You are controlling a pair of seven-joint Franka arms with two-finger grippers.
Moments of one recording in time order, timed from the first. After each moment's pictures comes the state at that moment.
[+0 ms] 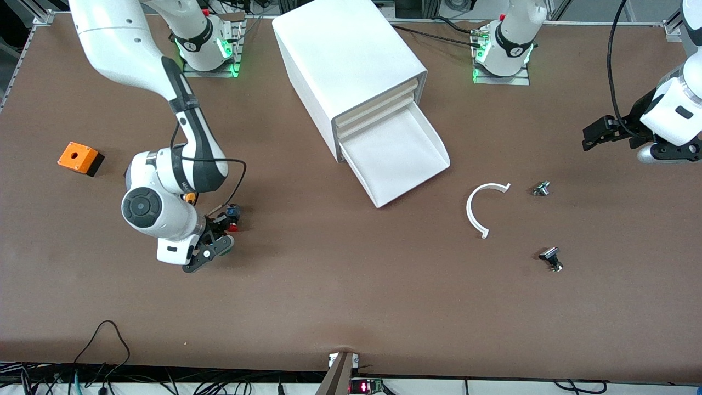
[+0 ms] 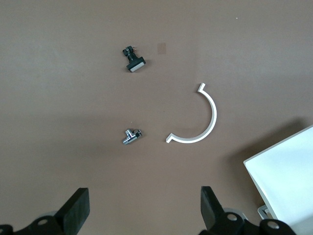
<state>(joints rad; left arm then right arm) -0.02 0.00 0.00 -1.68 0.01 1.63 -0.07 0.30 0.69 -0.10 -1.53 0.06 2.15 -0.47</state>
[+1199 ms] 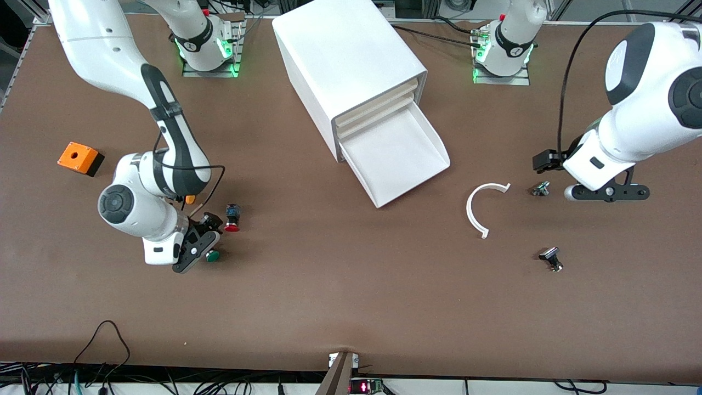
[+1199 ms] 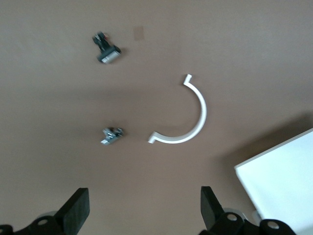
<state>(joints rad) -0.14 0.20 -0.01 -1.61 0.01 1.63 -0.22 0.20 0.64 -0.02 -1.58 0.12 2.26 -0.68</state>
